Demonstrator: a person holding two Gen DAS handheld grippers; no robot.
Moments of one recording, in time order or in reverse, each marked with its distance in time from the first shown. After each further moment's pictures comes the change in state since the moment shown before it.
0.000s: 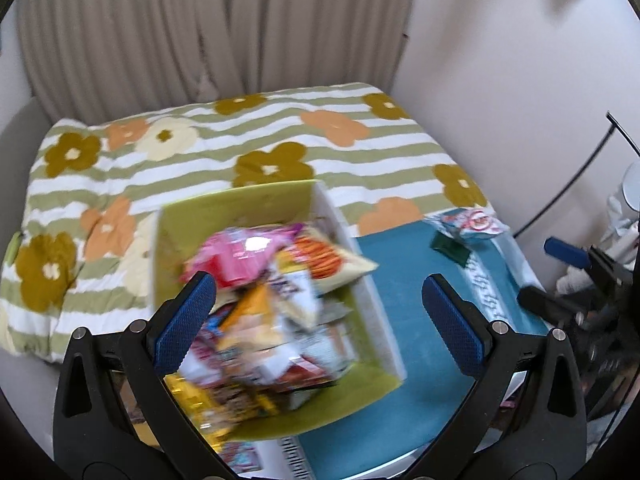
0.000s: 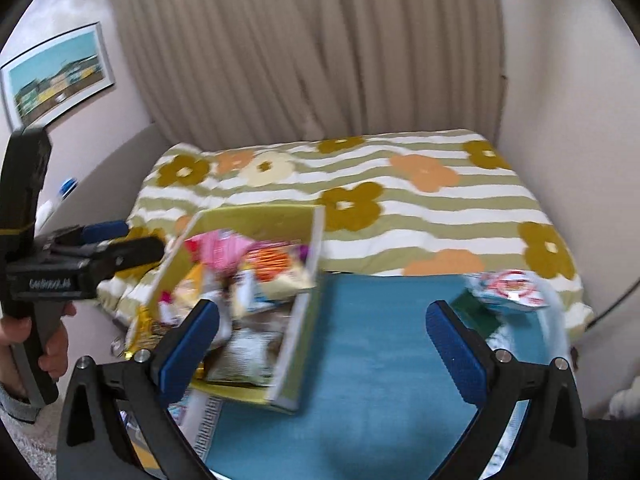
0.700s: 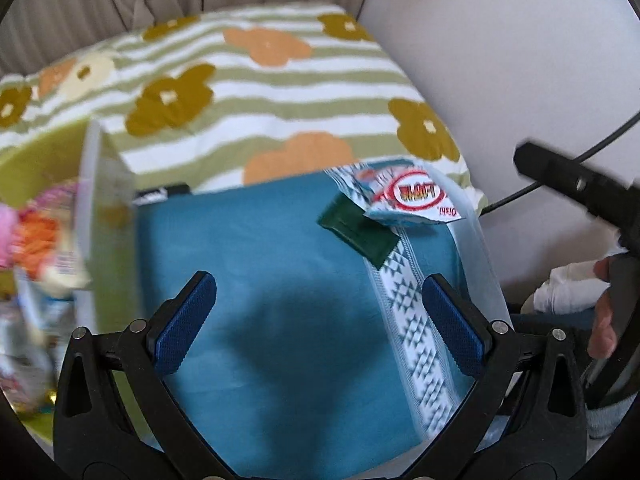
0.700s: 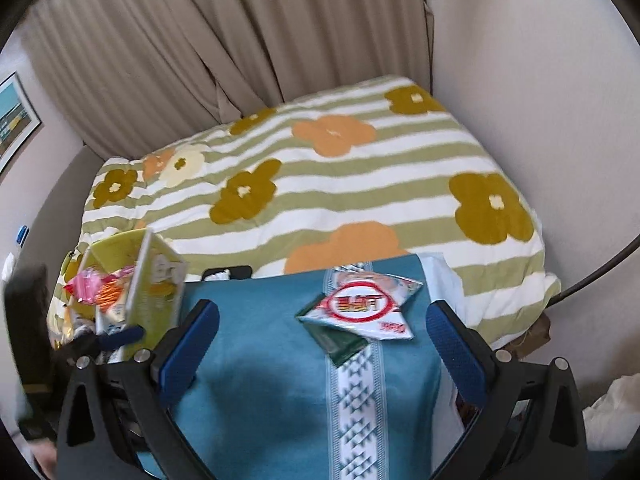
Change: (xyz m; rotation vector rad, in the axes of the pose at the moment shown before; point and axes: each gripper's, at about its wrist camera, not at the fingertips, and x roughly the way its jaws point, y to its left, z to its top) left arm 0.215 -0.210 0.006 -0.081 0.287 -0.069; right arm 0.063 -0.240 0.039 0.180 0.171 -0.059
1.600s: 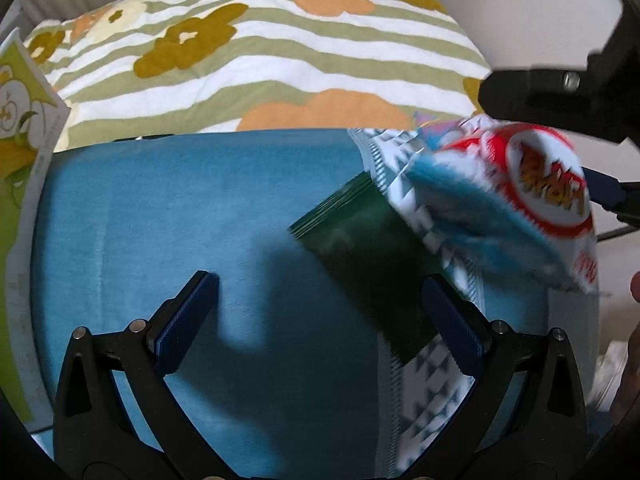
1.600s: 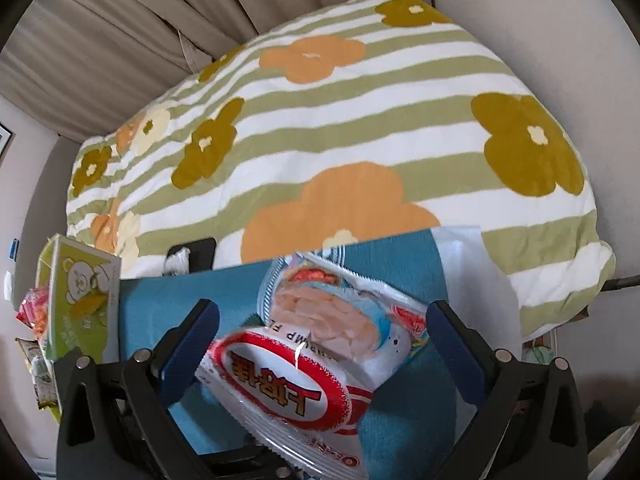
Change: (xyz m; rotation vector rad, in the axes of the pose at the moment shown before) left arm 0.167 -0.023 0.006 -0.176 0.047 0.194; right arm 0.165 -0.066 0.015 0.074 0.247 0.056
